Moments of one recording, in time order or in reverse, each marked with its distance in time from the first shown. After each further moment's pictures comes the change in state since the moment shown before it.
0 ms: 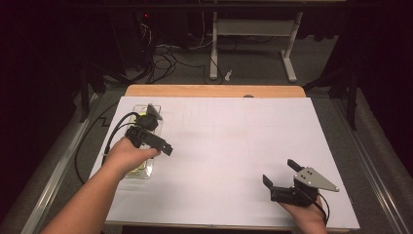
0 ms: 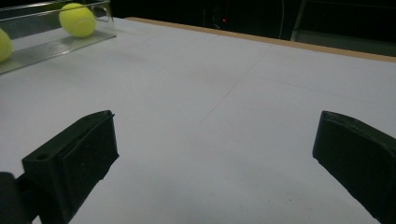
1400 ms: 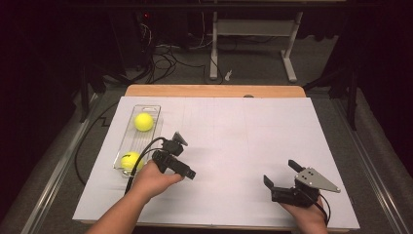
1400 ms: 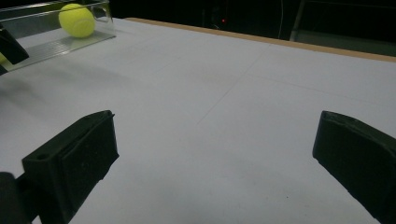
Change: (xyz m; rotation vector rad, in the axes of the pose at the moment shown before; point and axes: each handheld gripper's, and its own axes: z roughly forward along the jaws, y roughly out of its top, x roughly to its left) left arm -0.049 -0.018 0.077 0.023 -0.080 0.090; right arm -0.001 -0.001 -0.002 0.000 -0.001 0.002
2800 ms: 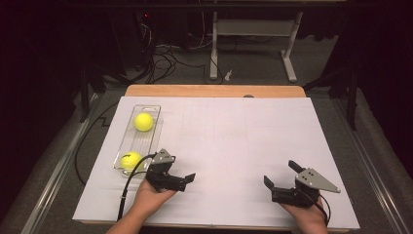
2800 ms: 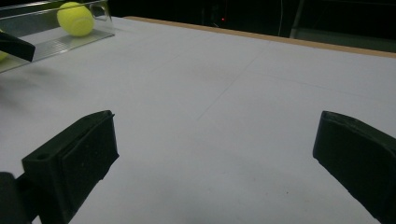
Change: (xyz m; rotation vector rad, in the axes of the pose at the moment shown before) left arm 0.016 -0.063 0.028 -0.647 -0.087 0.240; right arm -0.001 -0.003 0.001 0.003 0.000 0.008
